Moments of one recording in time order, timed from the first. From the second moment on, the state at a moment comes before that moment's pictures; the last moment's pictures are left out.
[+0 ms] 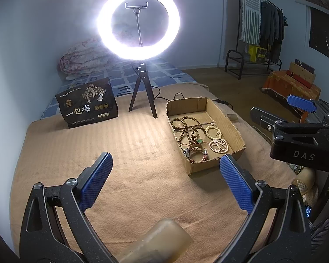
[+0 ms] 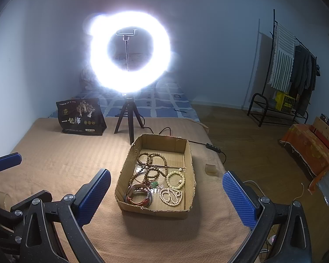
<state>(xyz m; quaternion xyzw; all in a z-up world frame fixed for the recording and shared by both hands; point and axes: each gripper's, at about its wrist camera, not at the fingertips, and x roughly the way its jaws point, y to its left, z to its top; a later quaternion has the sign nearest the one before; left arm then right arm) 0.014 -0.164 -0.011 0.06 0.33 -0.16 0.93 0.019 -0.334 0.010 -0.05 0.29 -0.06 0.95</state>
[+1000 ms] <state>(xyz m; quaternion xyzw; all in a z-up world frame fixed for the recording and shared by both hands) 0.015 -0.157 -0.007 0.07 0.32 -0.14 0.94 0.018 -0.329 0.004 -0.05 0.30 -0.06 0.95</state>
